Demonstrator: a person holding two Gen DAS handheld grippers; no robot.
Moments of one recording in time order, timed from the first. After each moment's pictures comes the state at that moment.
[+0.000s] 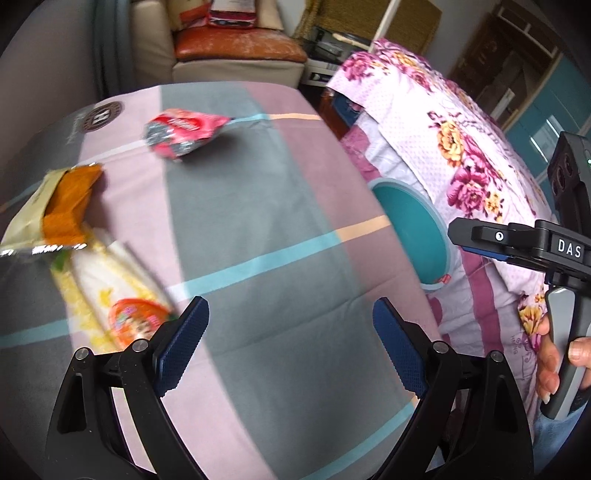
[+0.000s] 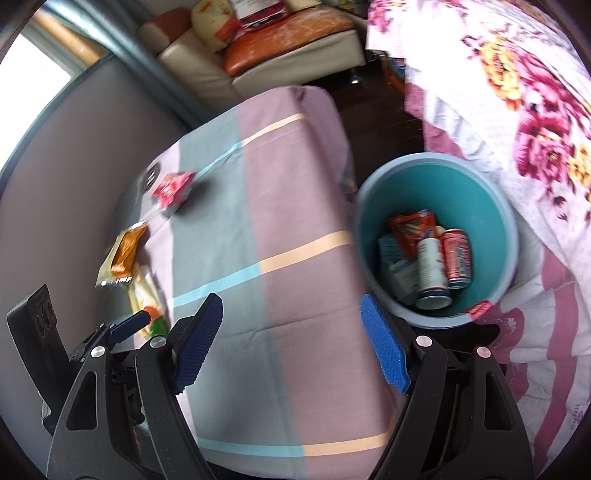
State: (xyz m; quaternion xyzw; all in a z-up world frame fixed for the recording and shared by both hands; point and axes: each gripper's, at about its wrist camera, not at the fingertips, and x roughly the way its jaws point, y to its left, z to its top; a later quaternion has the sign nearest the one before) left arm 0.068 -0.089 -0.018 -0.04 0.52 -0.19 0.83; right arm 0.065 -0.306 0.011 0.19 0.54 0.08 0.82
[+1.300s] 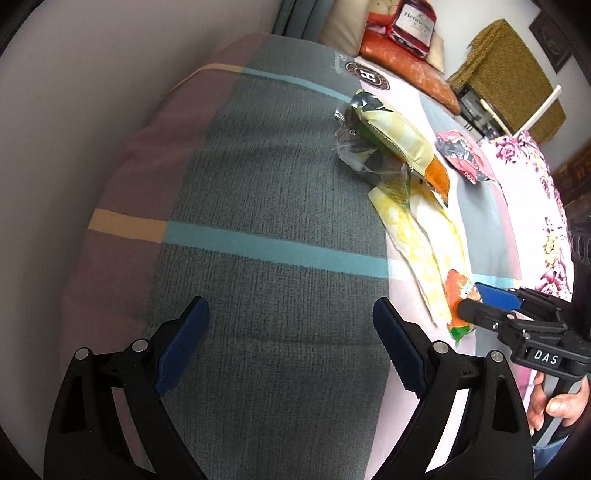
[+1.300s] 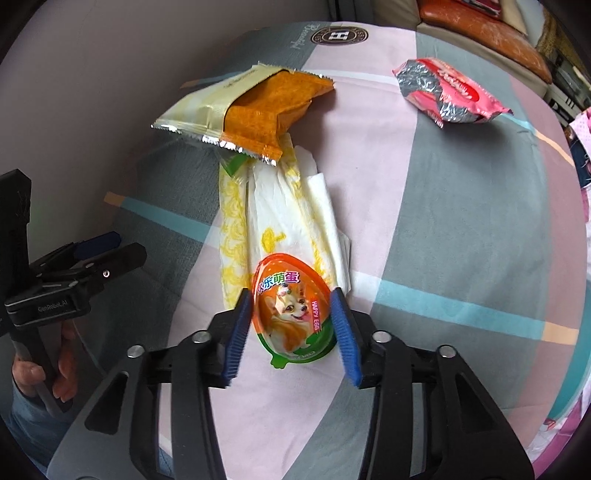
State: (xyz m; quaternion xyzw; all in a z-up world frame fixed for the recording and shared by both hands) left arm 0.036 0.166 -0.073 -0.18 0.54 0.02 0.82; right arm 0.098 -0.034 -0.062 -0.05 0.59 0.26 0.76
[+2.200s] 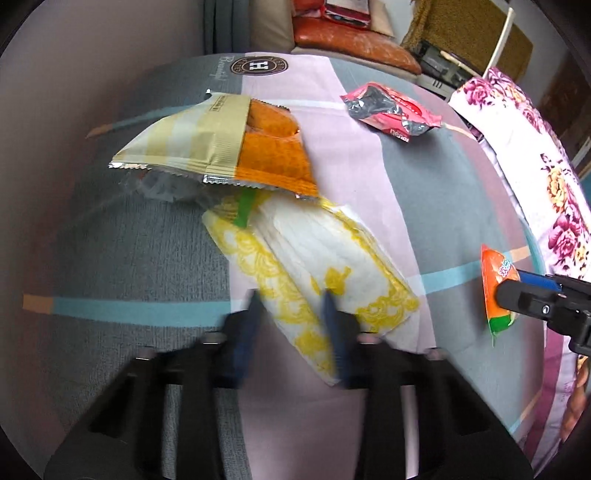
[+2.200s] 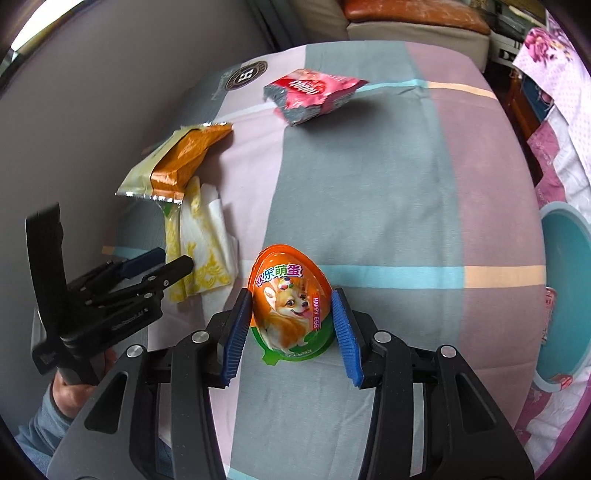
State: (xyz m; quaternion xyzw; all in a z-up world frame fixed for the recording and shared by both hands) left arm 0.086 0.042 -0.073 -0.05 0.53 -0.02 0.85; right arm 0.104 -0.156 -0.043 0.07 0.57 0.21 0.79
